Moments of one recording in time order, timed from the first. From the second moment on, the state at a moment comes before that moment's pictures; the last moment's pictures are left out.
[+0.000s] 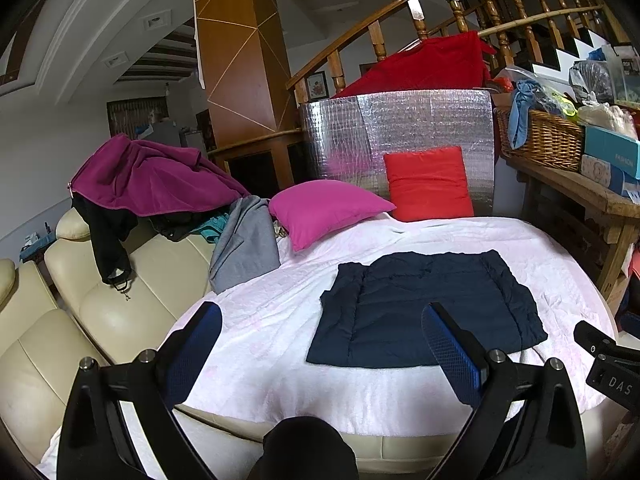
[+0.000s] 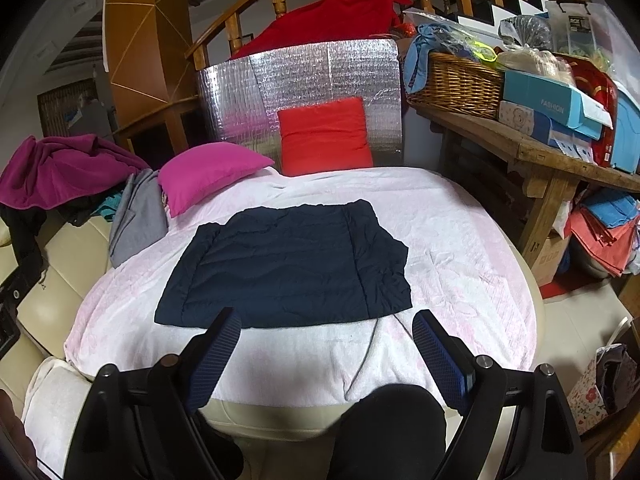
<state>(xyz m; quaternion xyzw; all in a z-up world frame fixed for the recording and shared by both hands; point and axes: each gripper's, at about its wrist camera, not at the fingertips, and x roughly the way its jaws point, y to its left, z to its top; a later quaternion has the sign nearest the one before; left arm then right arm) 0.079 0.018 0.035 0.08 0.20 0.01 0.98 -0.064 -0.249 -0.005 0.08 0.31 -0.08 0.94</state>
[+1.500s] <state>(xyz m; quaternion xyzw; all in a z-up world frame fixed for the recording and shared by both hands) 0.122 0.036 0.032 0.08 0.22 0.03 0.97 -0.002 -0.221 -0.001 0.06 0.32 -0.07 0.94</state>
